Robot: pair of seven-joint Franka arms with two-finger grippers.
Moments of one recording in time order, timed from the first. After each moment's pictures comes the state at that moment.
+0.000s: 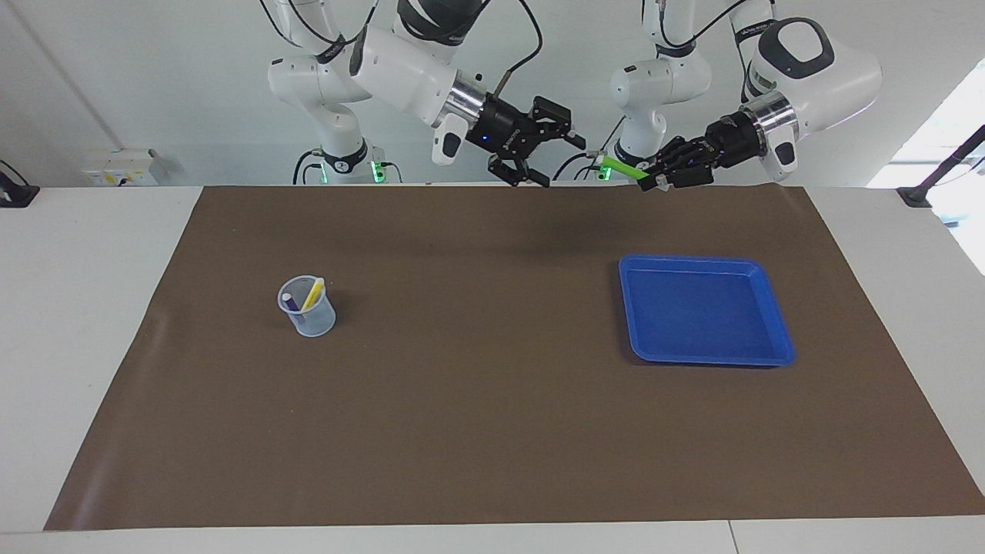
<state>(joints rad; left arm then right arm) 0.15 -0.35 -0.13 -2.24 -1.13 1.78 -0.91 0.04 -0.09 0.54 -1.96 1.09 2.38 0.06</state>
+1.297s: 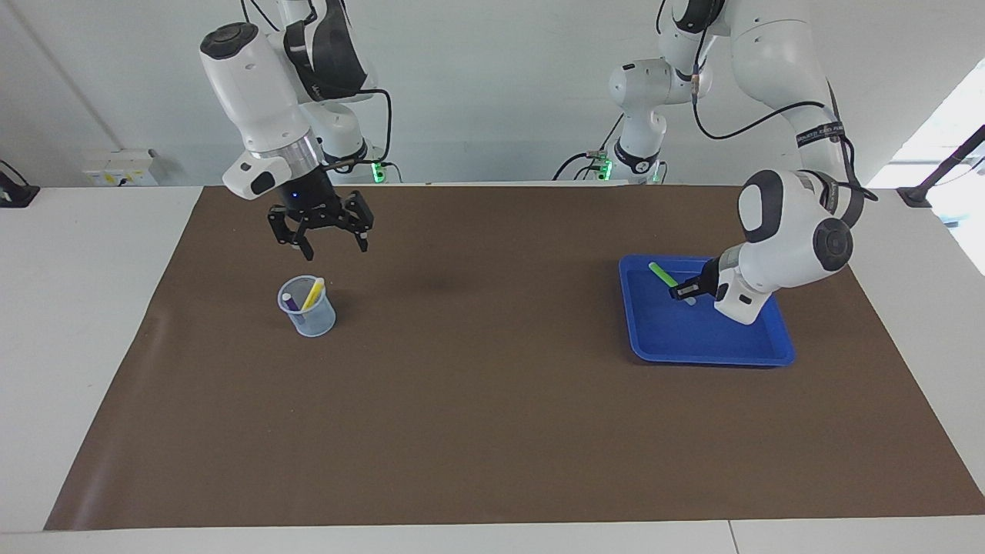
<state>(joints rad) 0.05 0.40 -0.16 -1.65 -0.12 1.63 -0.31 0.03 -0.12 0.10 -2.00 0.10 2.08 0.06</state>
